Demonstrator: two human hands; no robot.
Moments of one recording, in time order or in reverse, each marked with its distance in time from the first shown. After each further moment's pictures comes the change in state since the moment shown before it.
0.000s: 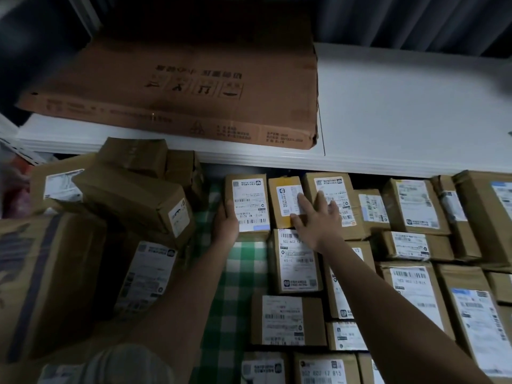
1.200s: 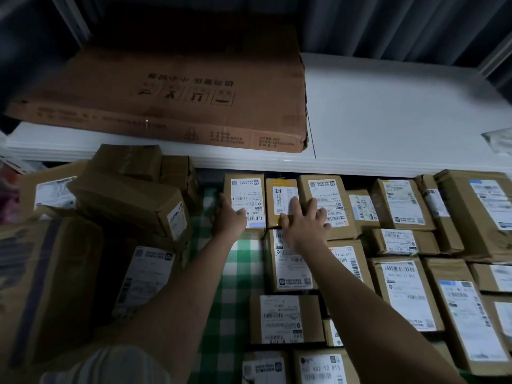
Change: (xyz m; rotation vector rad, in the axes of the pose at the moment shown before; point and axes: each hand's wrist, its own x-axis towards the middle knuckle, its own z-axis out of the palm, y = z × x) left_hand 0.006 0.026 0.008 0.332 -0.076 0.007; right_hand -0.024 -0.036 -0.010 0.036 0.035 0.177
